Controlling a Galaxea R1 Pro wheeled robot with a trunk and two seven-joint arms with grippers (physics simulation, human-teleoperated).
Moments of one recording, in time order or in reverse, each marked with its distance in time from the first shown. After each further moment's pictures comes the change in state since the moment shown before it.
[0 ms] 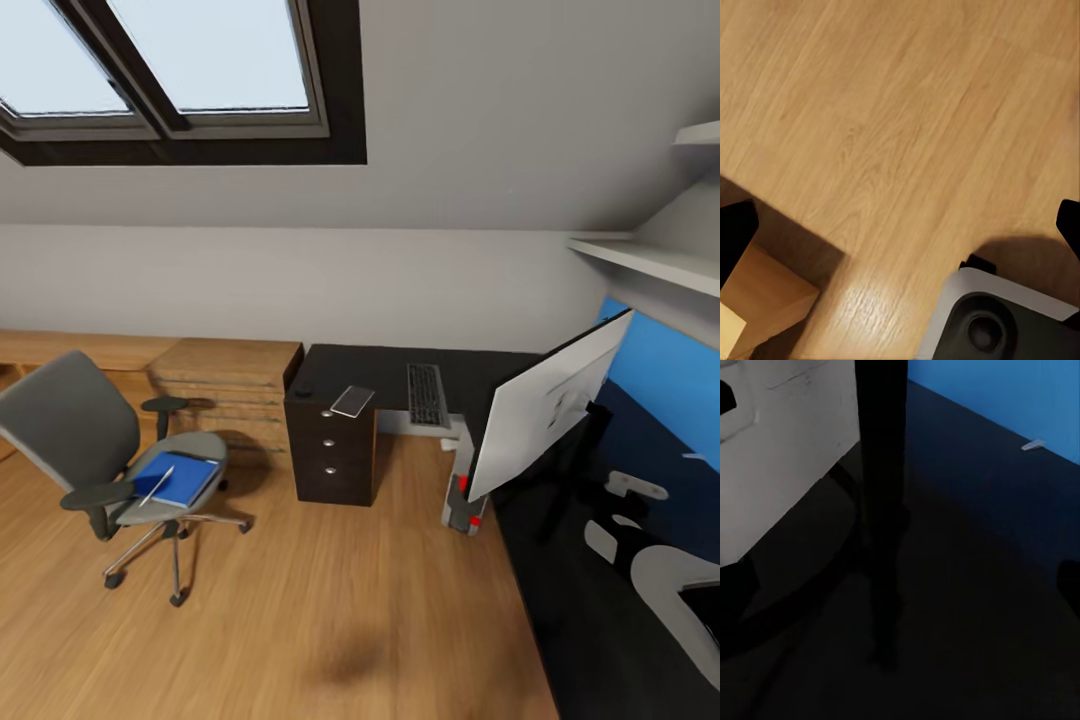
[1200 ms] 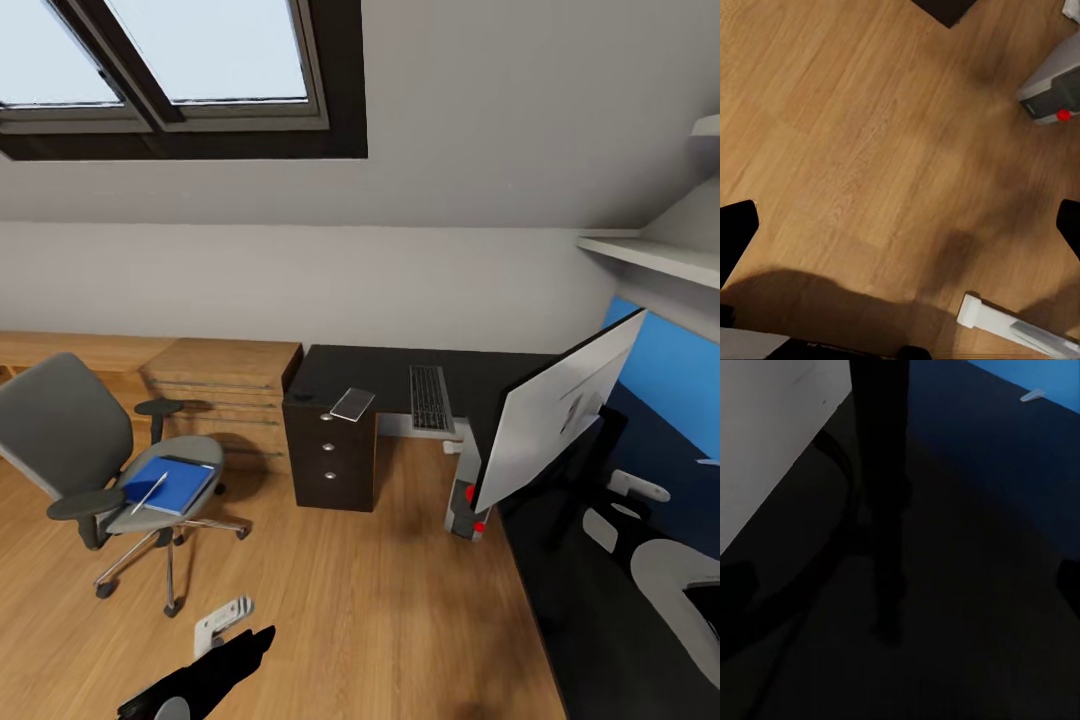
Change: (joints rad) left arm -0.001 -0.062 0.139 -1.097 0.232 0.987 0.011; right arm -0.002 -0.005 -0.066 -0.066 0.003 0.168 -0.082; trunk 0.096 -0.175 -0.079
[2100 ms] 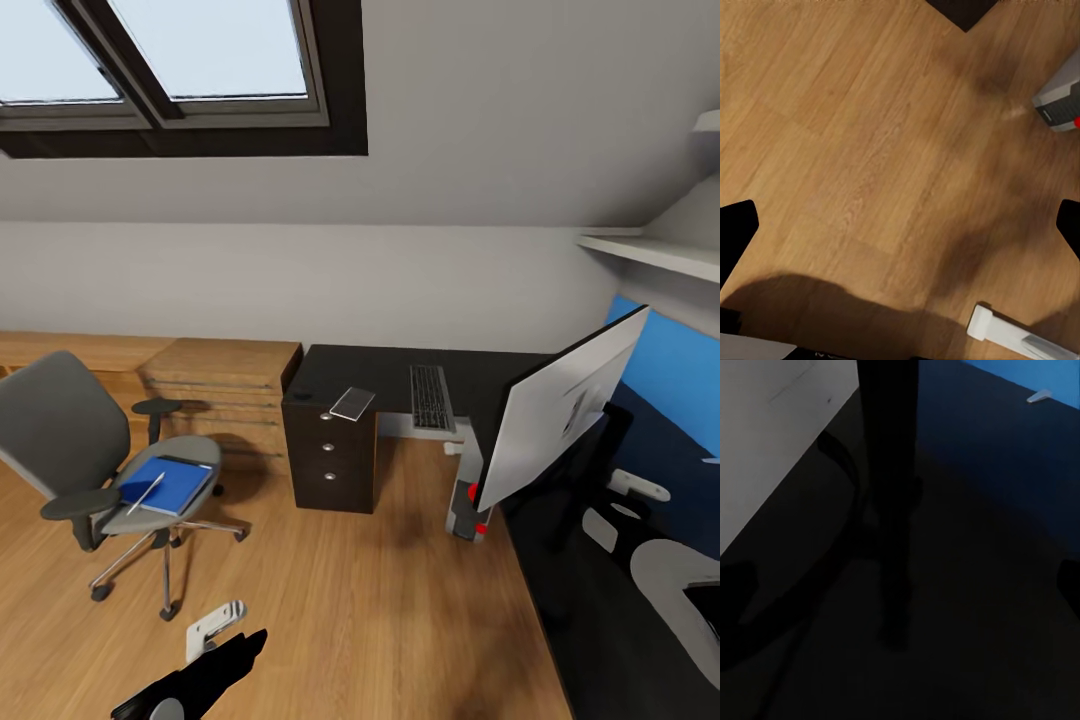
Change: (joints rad) left arm 0.000 0.001 0.032 0.022 -0.008 -0.002 -0.001; right arm 0.000 0.001 -0.005 0.000 0.000 -0.019 0.003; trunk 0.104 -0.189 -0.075
